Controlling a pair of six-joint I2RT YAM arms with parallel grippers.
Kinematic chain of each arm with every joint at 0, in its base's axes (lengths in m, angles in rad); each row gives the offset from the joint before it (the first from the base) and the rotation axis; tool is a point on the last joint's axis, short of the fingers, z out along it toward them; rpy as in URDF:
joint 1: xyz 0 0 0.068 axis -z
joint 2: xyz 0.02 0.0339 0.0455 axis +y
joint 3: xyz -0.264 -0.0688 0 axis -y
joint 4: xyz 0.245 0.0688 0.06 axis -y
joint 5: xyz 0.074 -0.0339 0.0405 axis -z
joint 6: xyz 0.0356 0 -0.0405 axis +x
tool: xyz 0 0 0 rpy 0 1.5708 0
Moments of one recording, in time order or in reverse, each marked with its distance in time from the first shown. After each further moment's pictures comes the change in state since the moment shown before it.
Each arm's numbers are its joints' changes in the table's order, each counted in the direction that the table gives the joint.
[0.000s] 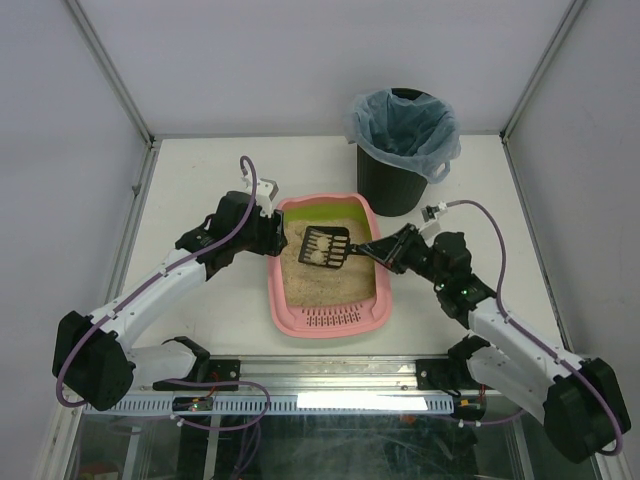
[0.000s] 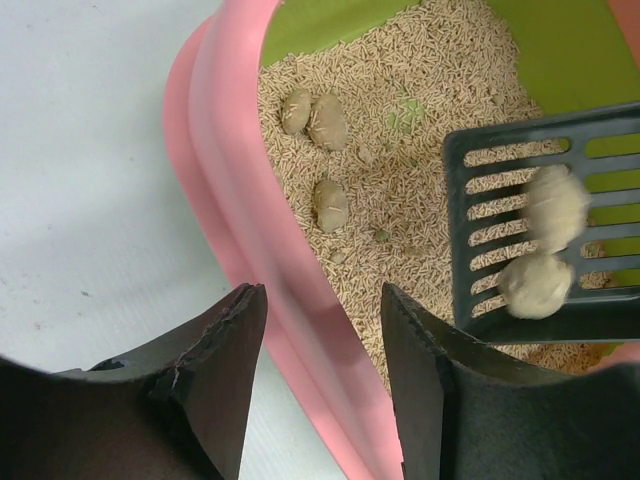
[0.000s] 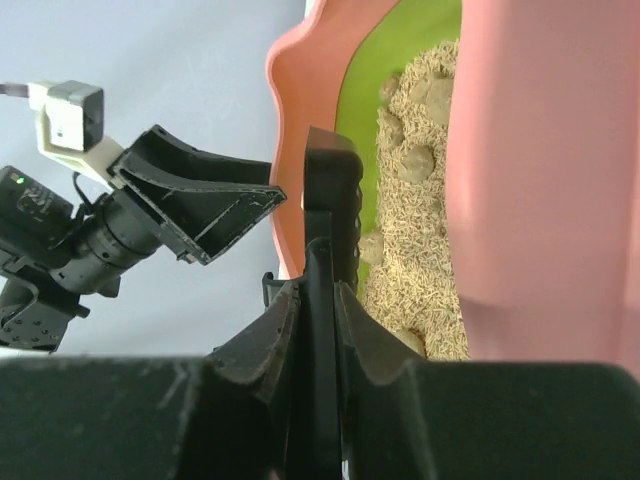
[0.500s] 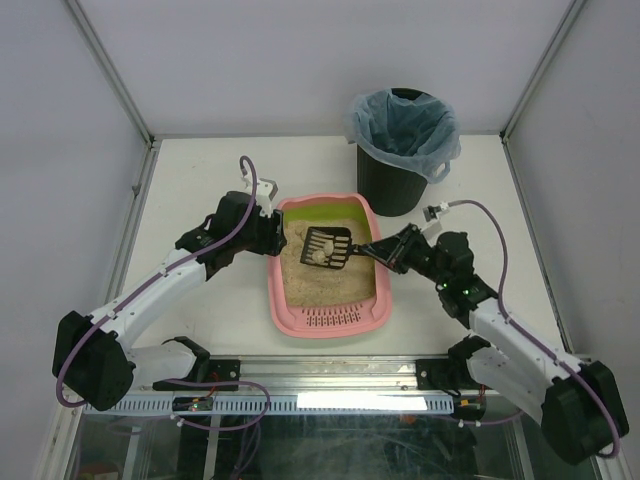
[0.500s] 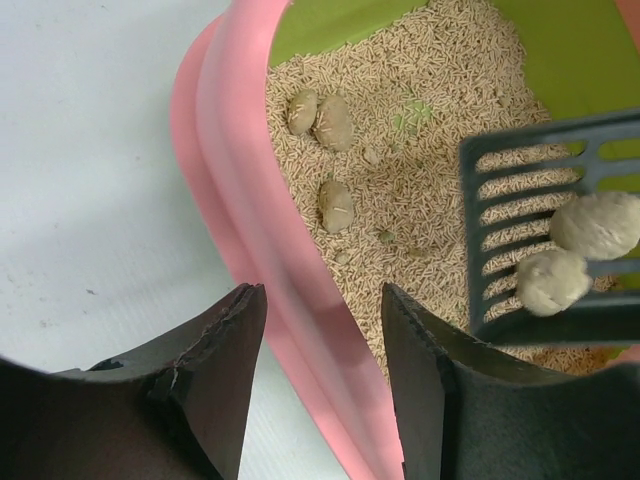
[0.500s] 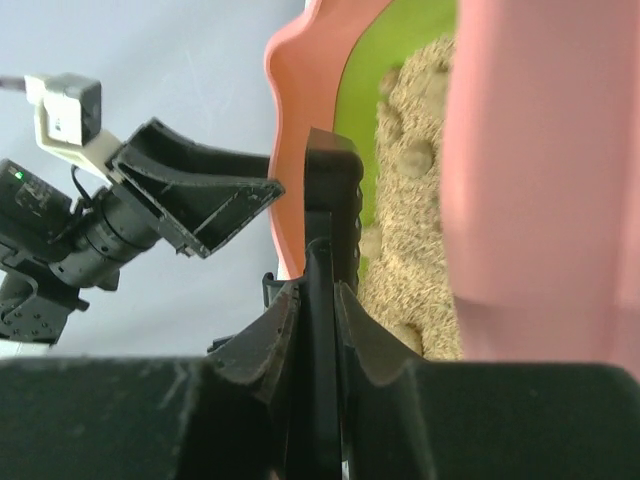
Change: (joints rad) left arm 0.000 0.000 0.000 0.000 -0.010 0.000; right arm 0.030 -0.003 -0.010 -0.001 -0.033 -0.003
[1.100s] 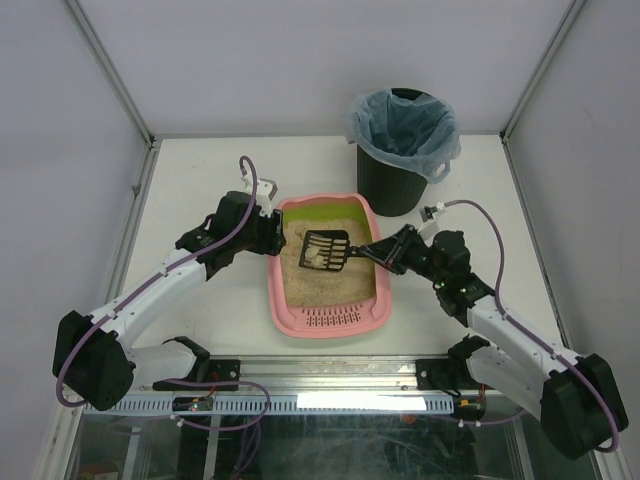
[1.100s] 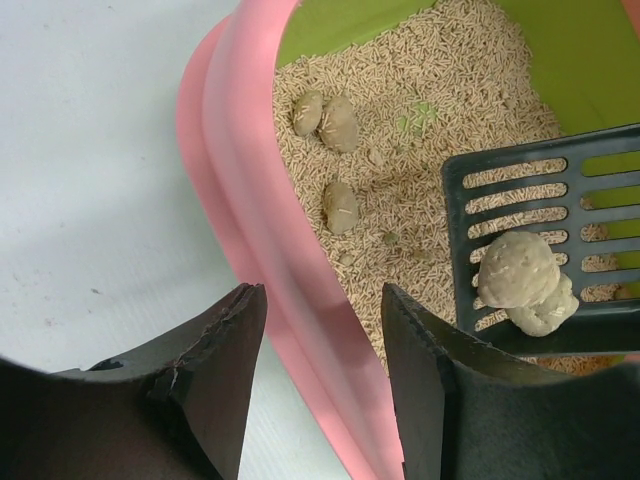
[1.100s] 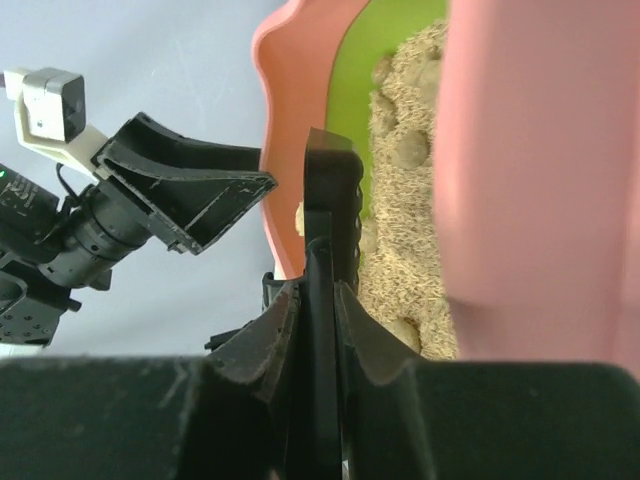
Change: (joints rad) left arm 0.000 0.001 0.000 -0.001 -0.012 0.001; right arm -0.016 0.085 0.050 0.016 -0.036 -0.012
